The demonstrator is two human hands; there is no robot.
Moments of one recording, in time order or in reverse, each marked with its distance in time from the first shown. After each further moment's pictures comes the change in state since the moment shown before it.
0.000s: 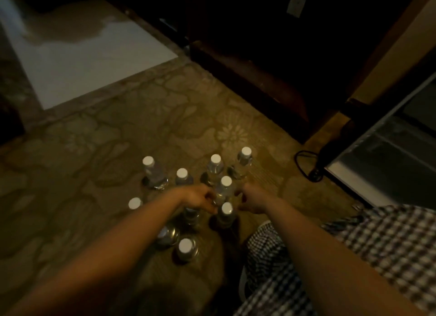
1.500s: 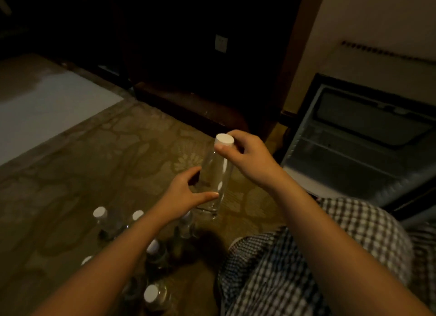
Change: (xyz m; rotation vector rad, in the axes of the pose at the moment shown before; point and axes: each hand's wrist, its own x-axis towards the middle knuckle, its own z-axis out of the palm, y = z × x) left_hand -0.034 0.119 0.000 -0.285 0.577 0.586; right_hand -0.120 -0.004 -0.122 0.559 0.802 -0.363
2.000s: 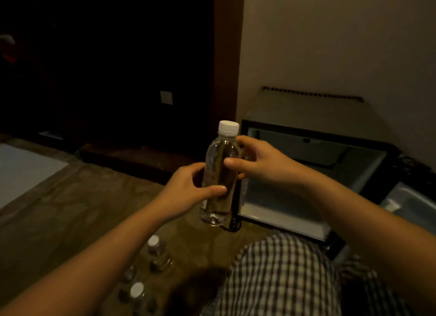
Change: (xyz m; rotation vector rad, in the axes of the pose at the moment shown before) left_hand 0.090 0.137 0.054 0.114 -0.157 0.325; right_hand -0.011 0.000 -0.163 0.046 -0.017 0.082
